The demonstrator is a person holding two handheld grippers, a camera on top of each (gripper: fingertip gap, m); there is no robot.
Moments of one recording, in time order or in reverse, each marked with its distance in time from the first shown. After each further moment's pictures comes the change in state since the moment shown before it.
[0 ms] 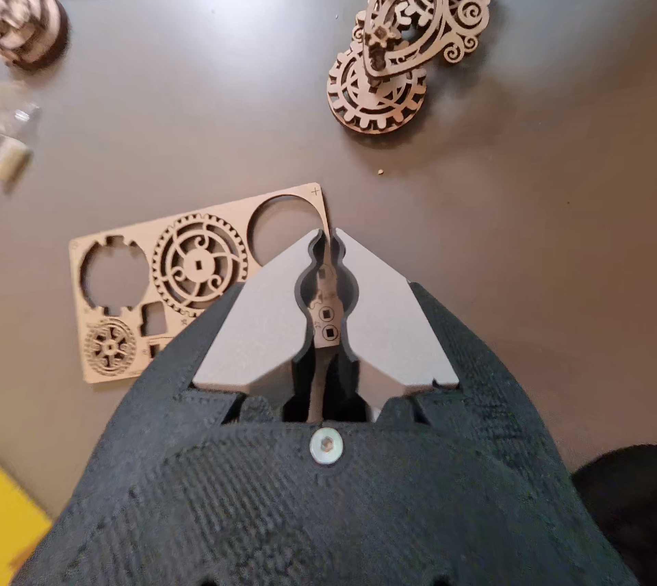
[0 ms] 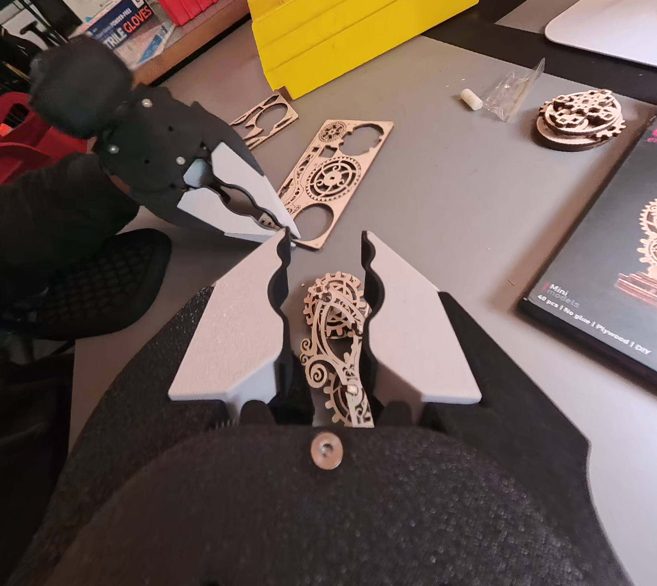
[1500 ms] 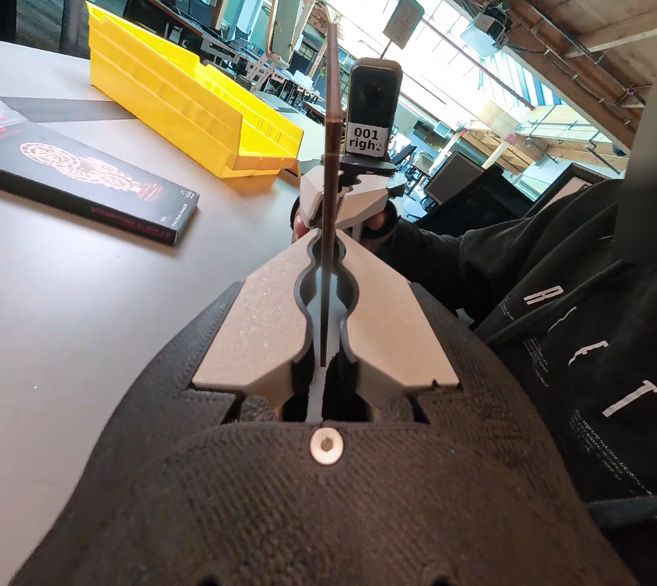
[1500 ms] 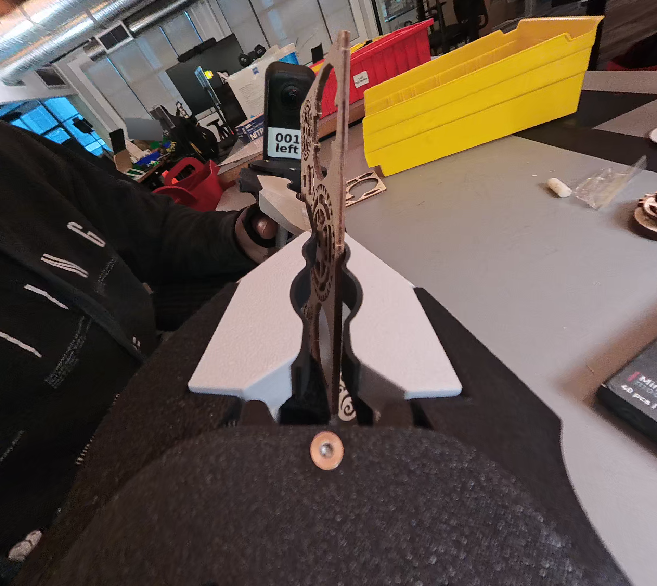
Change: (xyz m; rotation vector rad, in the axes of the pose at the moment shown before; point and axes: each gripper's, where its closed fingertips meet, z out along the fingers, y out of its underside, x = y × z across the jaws) left arm 0.009 -0.128 -0.057 0.898 0.524 -0.562; right arm -0.033 -0.022 -0.023 0.268 -0.333 -0.040
